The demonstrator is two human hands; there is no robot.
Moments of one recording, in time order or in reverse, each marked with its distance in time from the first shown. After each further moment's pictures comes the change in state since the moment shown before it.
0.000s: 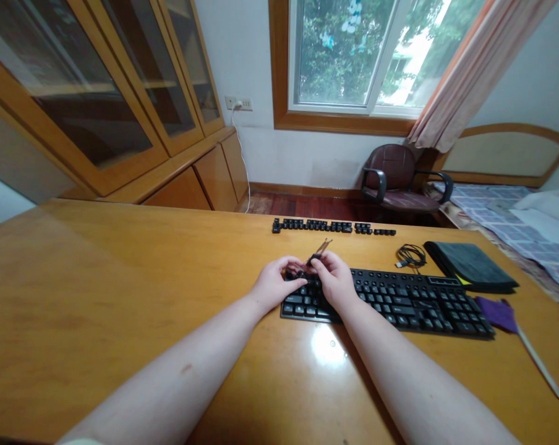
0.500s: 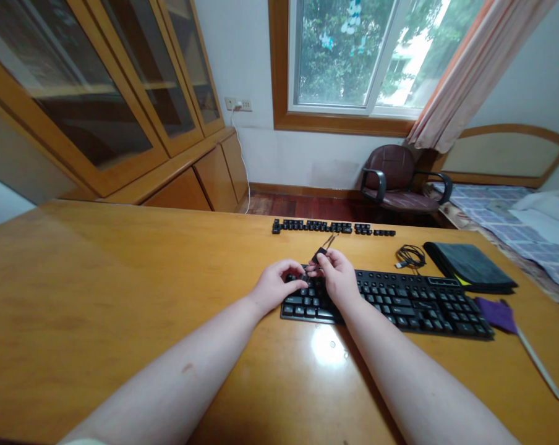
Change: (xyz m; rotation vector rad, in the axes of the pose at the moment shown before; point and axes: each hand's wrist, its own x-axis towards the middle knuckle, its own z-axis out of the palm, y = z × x) left_hand -0.002 -0.005 0.000 -0.154 -0.052 -0.024; right_hand 0.005 -0.011 0.001 0.207 0.080 0.145
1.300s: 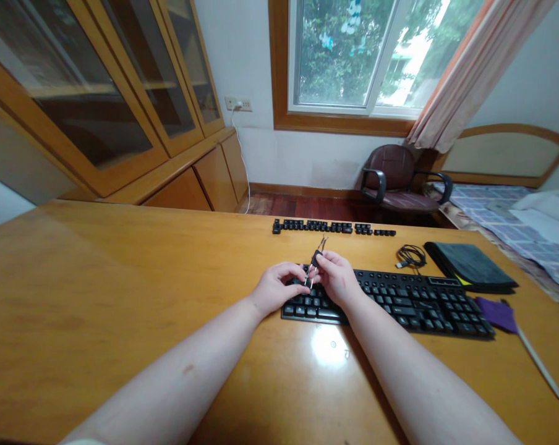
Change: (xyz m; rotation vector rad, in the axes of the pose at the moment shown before) left_hand -0.004 0.007 0.002 -0.142 -0.012 0.116; right_hand 0.003 0.001 -0.004 0.218 -0.151 0.184
